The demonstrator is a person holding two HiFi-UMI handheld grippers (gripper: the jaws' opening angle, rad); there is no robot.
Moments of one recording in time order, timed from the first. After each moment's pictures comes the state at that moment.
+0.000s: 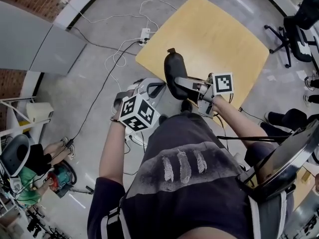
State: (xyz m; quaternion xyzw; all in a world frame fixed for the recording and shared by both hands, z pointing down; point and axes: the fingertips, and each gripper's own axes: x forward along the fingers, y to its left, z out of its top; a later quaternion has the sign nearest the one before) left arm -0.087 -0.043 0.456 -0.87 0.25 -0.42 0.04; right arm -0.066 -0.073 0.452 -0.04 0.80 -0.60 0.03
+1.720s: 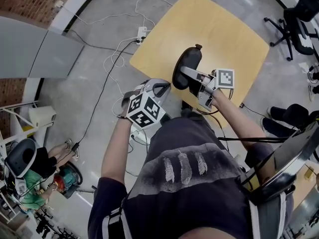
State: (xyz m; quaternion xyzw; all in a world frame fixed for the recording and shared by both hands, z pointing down) left arm -0.051 -0.064 0.496 -0.88 0.23 -0.43 -0.02; right arm -0.019 -0.133 0.496 -0.12 0.75 -0.64 0.10
